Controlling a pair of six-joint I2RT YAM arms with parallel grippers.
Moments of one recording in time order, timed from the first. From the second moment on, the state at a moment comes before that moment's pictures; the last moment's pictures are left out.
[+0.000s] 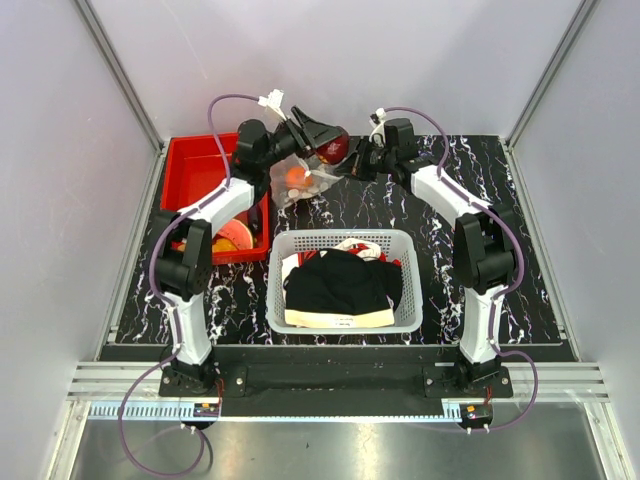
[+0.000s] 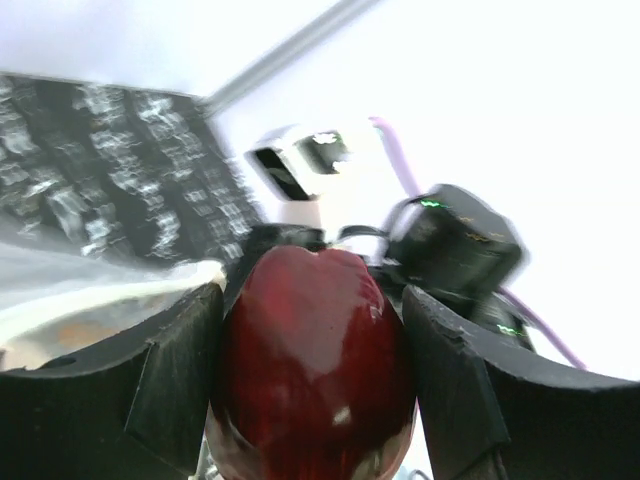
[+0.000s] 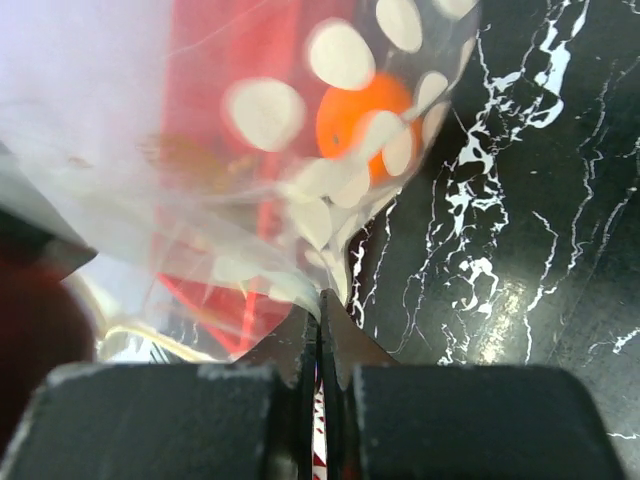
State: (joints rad) left arm -0.33 1.95 1.50 0.54 0.62 -1.05; right arm 0.35 2.04 1.67 -0.13 -0.54 0.68
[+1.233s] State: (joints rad) left arm -0.06 1.74 1.24 -0.15 0.09 -0.50; right arm 0.27 2.04 1.69 -0.19 -0.54 0.67
